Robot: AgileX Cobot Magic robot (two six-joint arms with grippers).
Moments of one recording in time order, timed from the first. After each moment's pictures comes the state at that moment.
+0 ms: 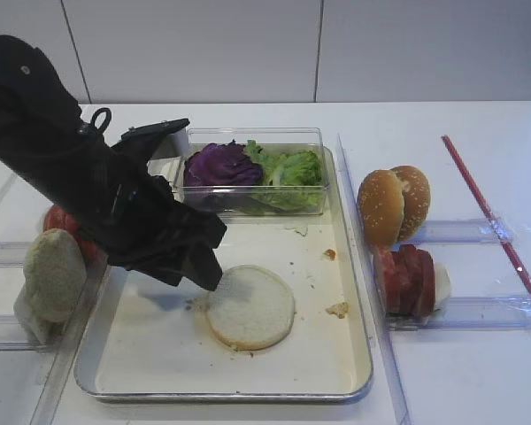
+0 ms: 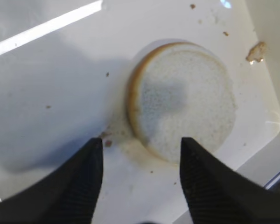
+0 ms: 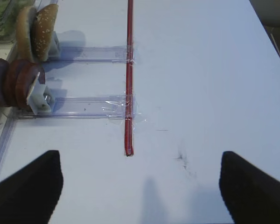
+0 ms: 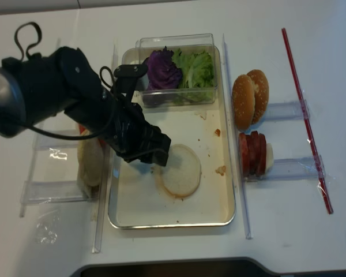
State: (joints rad) left arm -0.43 1.62 -1.01 -0.55 0.81 0.31; right arm 0.05 -0.02 -0.46 -0.03 1.13 0.03
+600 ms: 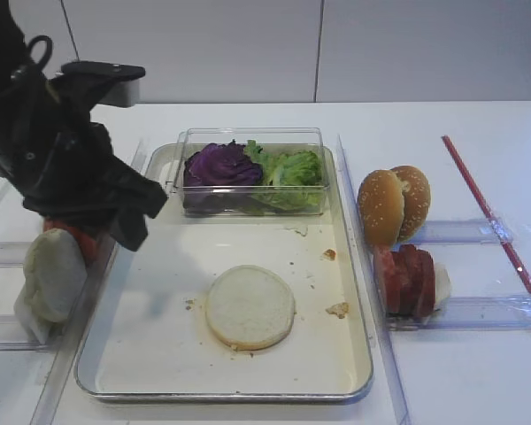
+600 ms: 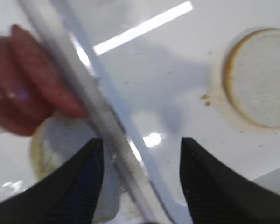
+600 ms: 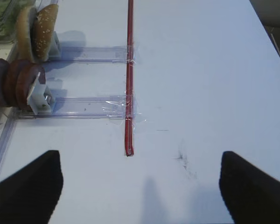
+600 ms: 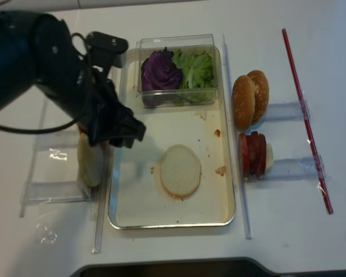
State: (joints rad) left arm -0.43 1.46 -1.10 -0.05 0.98 -0.03; right arm 0.05 -0.02 -0.46 -0.03 1.13 0.03
